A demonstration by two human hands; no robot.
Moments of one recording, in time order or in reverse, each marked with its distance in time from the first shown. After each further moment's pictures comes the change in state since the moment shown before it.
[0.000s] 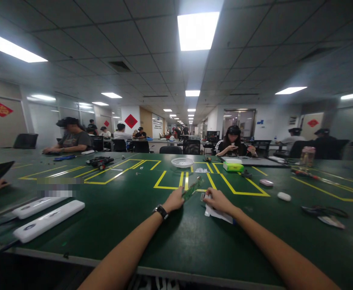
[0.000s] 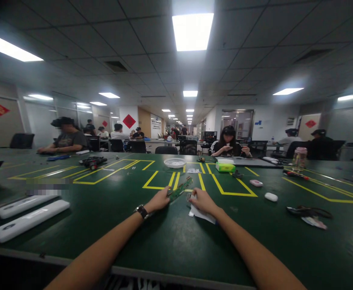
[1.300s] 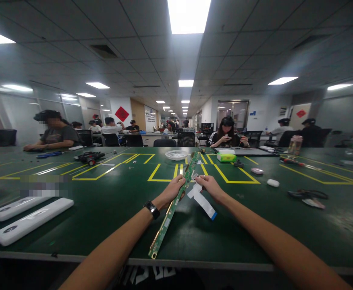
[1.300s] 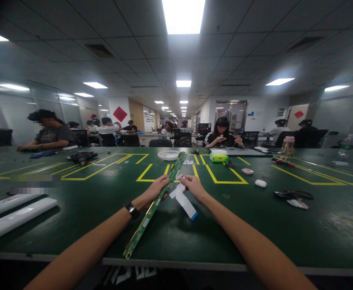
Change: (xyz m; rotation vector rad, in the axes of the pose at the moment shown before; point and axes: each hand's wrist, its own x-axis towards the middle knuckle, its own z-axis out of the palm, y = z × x) left_hand -0.019 0.039 -0.007 -1.013 -0.158 0.032; right_hand -0.004 -0.037 -0.005 1.000 0.021 0.073
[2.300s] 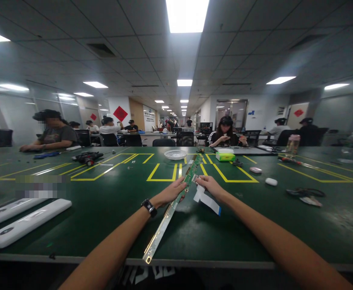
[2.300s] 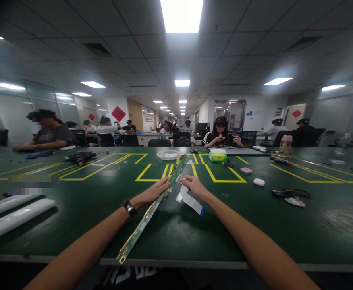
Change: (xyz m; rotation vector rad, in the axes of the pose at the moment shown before) left_hand -0.008 0.004 -0.010 0.126 -0.207 -0.036; right_hand 0.004 0.009 -0.012 0.015 -0.102 0.056
